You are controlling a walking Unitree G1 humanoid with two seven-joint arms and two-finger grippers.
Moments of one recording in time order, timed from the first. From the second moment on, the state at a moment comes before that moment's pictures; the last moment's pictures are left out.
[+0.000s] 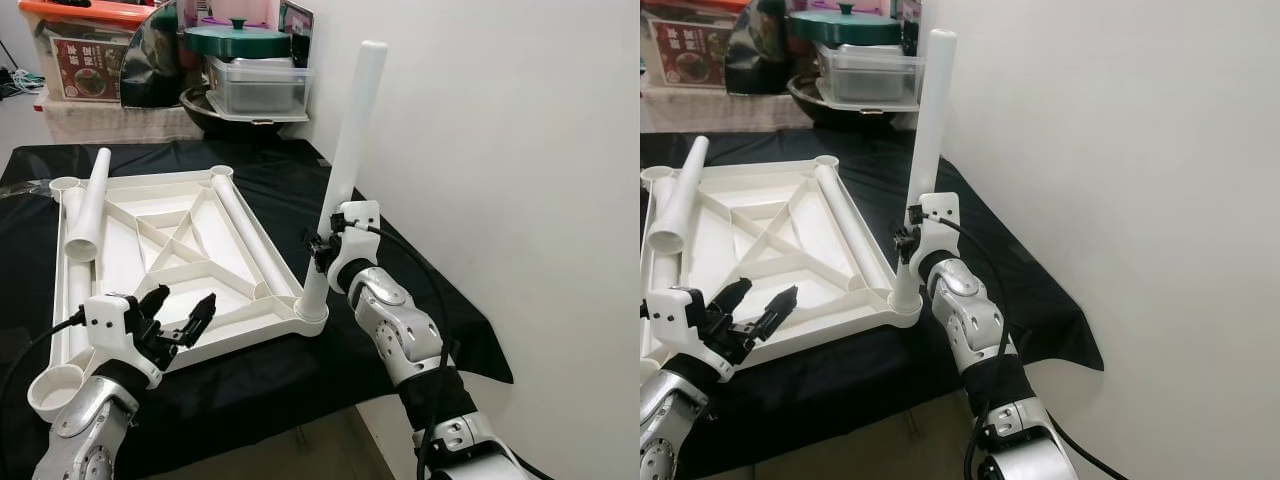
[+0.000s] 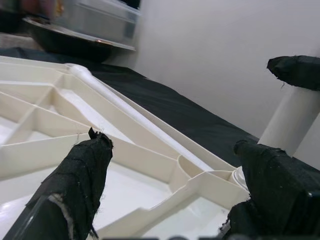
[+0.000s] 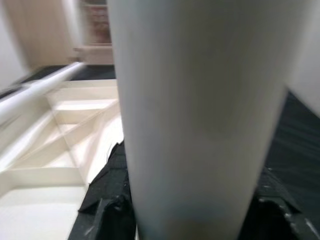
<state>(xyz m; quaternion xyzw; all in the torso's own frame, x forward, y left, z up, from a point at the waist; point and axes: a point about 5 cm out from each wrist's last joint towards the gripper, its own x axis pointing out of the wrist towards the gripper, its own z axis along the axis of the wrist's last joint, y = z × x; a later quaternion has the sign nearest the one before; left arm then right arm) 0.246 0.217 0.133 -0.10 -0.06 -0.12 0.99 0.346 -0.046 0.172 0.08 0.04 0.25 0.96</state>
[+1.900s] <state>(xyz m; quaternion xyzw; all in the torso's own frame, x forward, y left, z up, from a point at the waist) 0.252 0.212 0.137 -0.10 -0.07 -0.13 0.98 0.332 -0.006 0.182 0.06 0.02 0.46 0.88</state>
